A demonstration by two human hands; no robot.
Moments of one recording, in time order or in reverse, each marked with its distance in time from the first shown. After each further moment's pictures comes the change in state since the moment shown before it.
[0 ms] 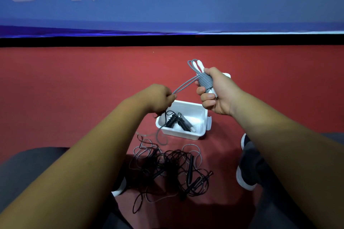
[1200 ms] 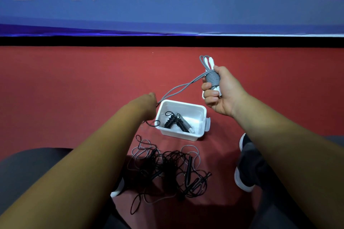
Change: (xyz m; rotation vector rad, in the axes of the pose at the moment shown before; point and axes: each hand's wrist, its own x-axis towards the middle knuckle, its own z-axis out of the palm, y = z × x) left_hand -0.005 -0.027 0.019 0.174 -0.116 -0.270; right_hand -0.001 -0.004 -0.010 0.192 0.020 -0.051
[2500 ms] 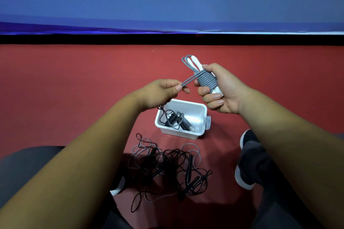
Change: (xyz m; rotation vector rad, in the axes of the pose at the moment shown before) left_hand -0.005 0.020 -0.020 -0.929 -0.035 0.528; right_hand -0.016 -0.008 0.005 -0.331 -0.212 0.125
